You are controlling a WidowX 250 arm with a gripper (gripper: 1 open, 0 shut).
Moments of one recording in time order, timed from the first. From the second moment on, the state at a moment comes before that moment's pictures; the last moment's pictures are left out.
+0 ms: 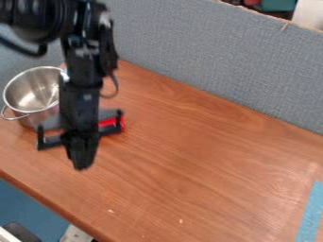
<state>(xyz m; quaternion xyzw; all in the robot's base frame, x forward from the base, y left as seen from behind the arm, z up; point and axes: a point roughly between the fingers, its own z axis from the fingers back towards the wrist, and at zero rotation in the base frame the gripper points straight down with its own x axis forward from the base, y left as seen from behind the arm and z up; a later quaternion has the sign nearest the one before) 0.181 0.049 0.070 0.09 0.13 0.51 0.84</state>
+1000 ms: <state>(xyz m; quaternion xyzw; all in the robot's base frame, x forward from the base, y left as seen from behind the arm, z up) 0.238 0.034 0.053 0.03 0.07 0.44 0.90</state>
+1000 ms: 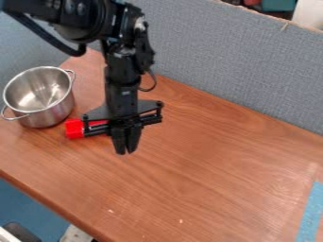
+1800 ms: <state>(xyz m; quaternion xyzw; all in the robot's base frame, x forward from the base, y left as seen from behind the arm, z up) 0.281 0.021 0.135 0.05 0.04 0.33 0.94</state>
